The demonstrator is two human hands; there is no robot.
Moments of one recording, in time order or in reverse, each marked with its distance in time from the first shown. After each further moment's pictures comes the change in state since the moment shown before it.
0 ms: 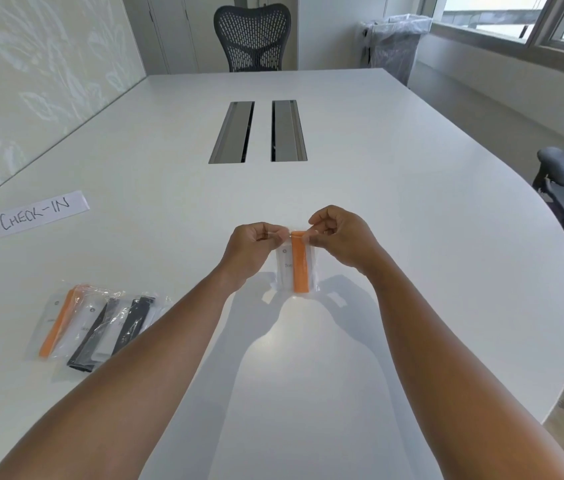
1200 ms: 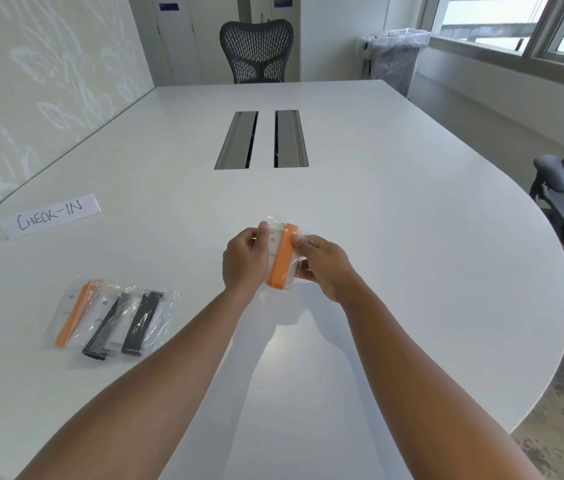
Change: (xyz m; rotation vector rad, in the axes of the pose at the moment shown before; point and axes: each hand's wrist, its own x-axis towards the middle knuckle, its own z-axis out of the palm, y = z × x) left_hand -0.029 -0.005 0.014 0.250 0.465 -0.023; right_hand -0.026 0.007 0.053 0.627 -0.025 0.284
